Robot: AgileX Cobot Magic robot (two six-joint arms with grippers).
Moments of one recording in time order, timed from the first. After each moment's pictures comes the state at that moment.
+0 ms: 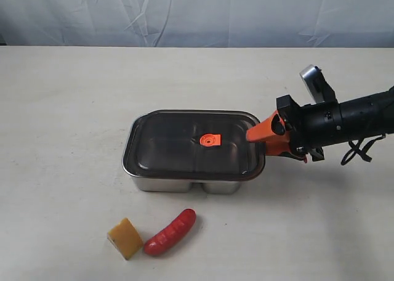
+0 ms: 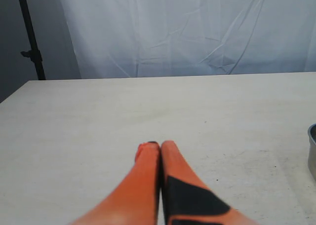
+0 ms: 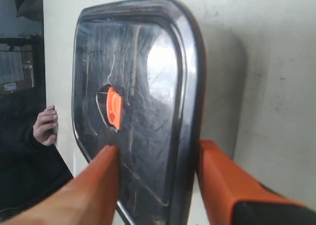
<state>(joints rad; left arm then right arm) 0.00 0.00 0.00 0.02 0.21 -0.02 0.13 1.92 -0.82 1.41 1.05 -1.12</state>
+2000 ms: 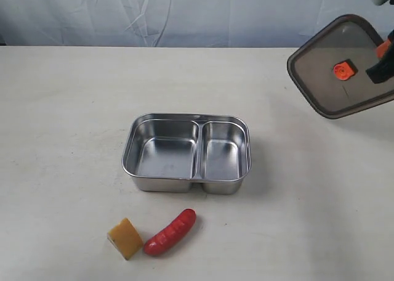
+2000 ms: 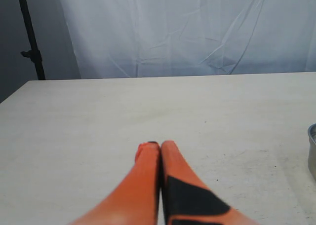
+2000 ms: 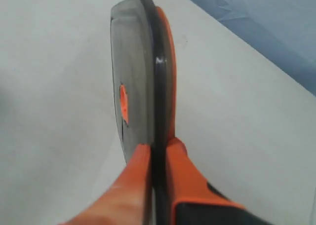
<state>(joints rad) 0.00 0.00 0.00 0.02 0.21 -0.02 0.14 1.34 -1.00 0.13 0.58 -0.77</state>
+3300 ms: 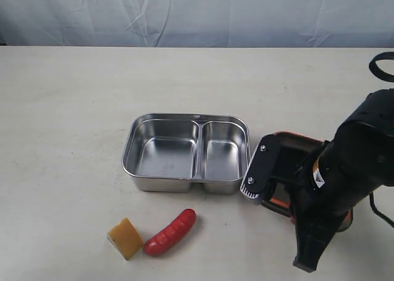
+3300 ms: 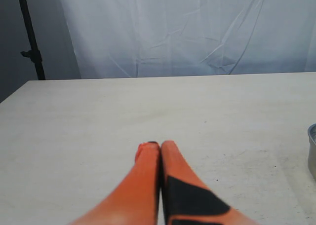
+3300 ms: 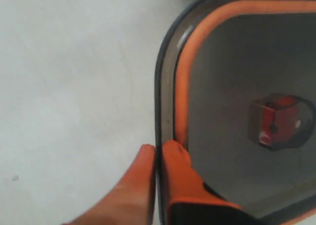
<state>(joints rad) 0.00 0.00 0.00 0.02 0.21 -0.02 0.84 1.43 -0.66 -0.08 0.73 -0.45</state>
